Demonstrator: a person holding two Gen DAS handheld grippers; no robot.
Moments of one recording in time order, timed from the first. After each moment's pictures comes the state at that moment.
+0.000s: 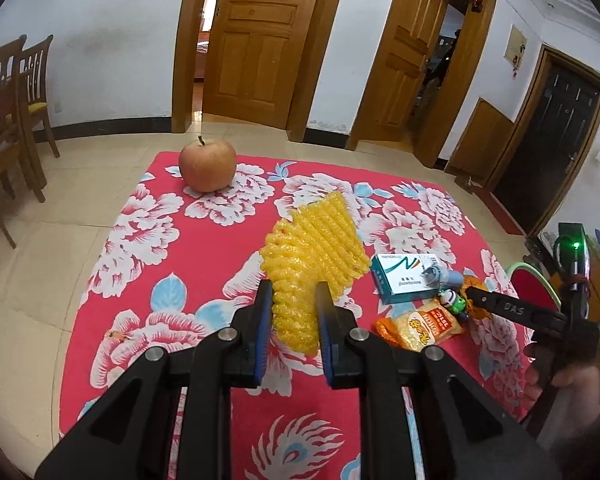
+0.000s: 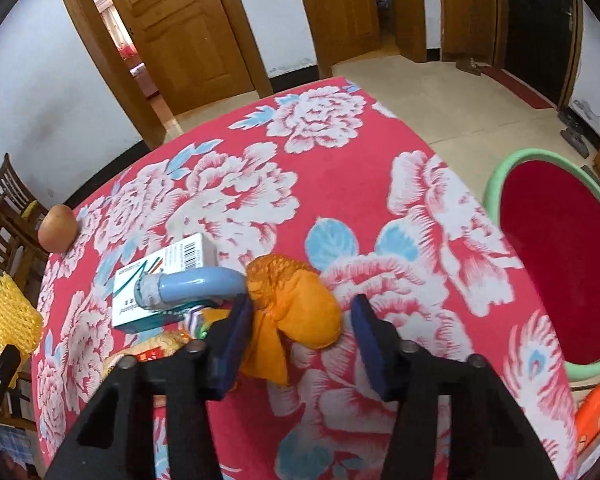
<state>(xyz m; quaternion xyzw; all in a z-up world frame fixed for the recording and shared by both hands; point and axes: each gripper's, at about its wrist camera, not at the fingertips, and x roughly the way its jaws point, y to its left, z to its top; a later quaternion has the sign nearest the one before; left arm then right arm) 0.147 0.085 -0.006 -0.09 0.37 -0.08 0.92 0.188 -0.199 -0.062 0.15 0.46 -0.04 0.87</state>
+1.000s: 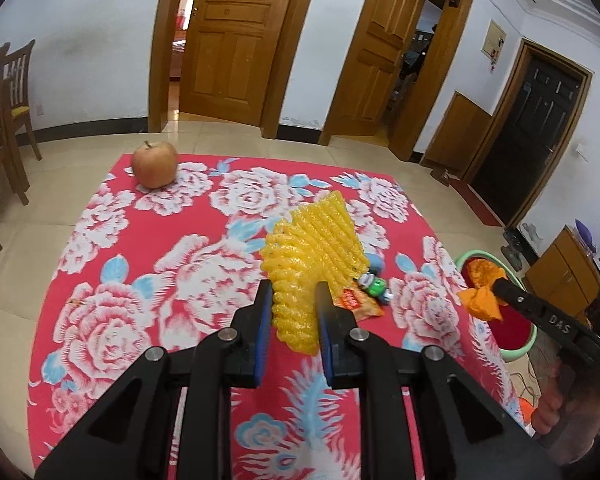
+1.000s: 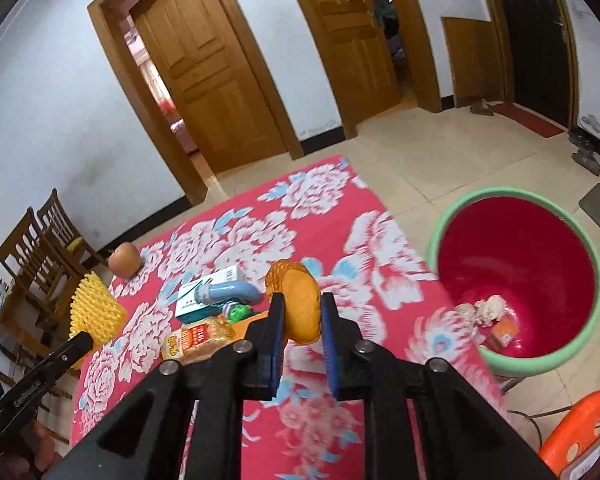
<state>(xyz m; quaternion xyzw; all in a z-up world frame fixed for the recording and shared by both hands) 0.109 0.021 0.024 -0.09 0.37 -0.12 0.92 0.083 -0.258 0.009 0.19 0.34 -0.01 0.92</state>
